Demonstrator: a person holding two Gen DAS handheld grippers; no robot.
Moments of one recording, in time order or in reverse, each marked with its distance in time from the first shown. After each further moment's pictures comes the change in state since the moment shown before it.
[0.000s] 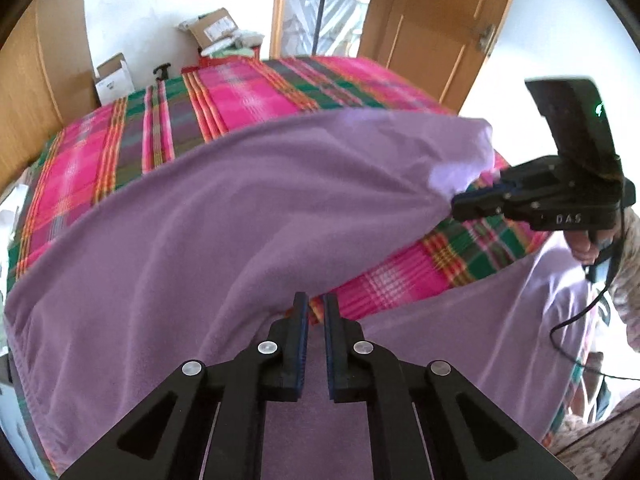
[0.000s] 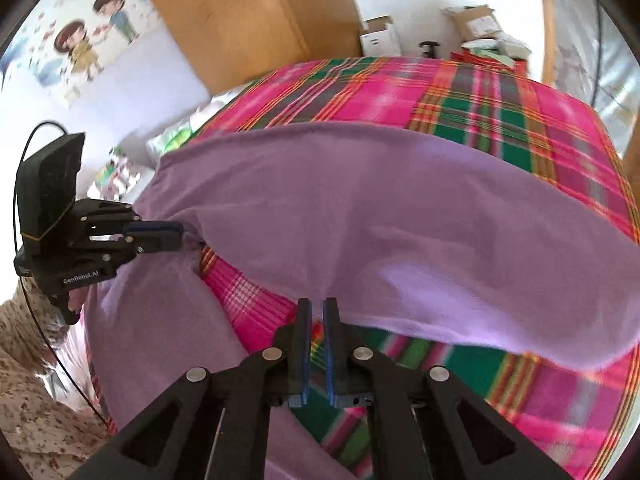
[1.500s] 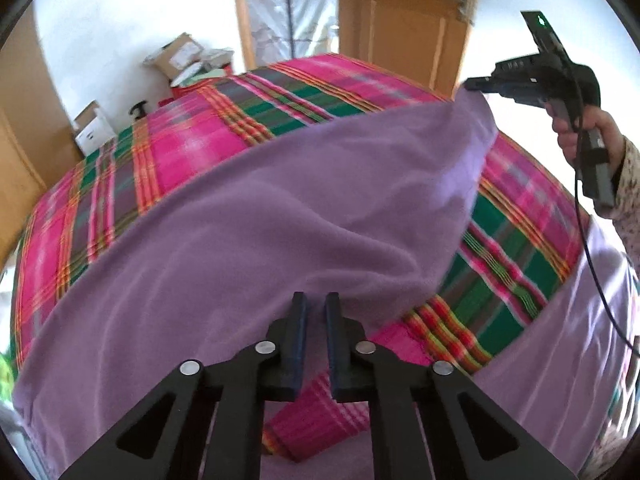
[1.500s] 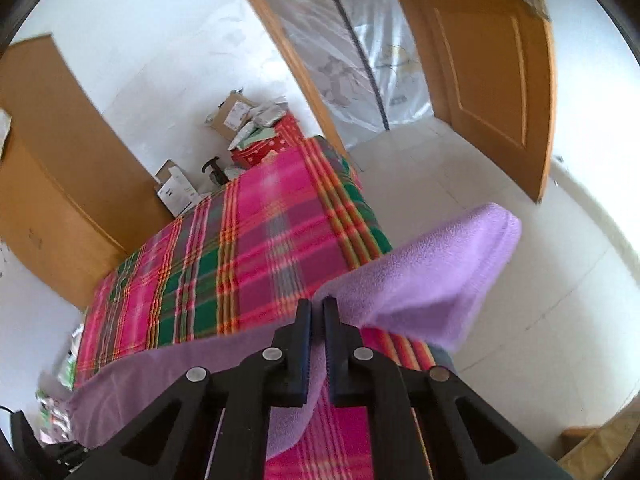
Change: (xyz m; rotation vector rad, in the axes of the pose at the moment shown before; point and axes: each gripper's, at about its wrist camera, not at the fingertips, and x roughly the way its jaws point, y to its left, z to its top) left arm 0.073 -0.045 0.050 0.137 0.000 0.084; right arm -0.079 -0.212 0.024 0.622 -0.392 -0.371
